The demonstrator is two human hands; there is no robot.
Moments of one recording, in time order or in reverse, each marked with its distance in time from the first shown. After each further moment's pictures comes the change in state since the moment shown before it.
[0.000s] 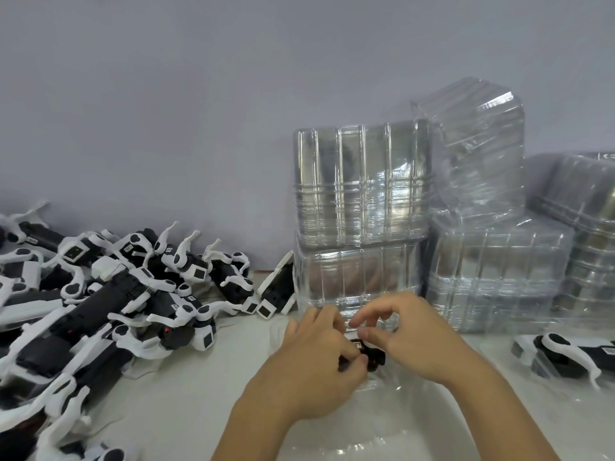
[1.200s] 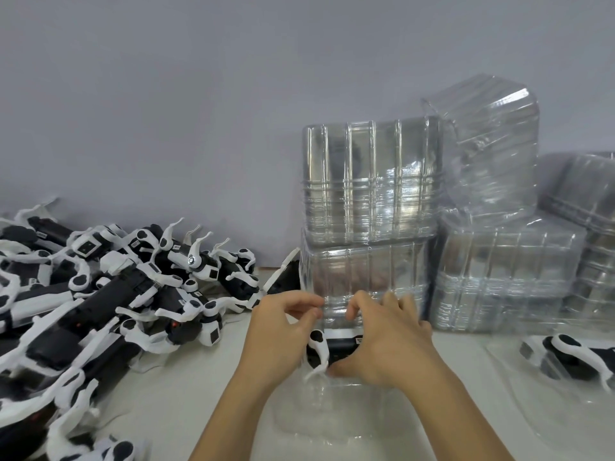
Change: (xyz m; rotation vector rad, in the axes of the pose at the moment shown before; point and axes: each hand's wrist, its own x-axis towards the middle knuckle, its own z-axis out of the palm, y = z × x) left_hand 0.010 -0.044 0.001 -0.641 0.578 -0.189; right_hand 0.006 -0.032 0.039 -0.442 -0.020 0.234
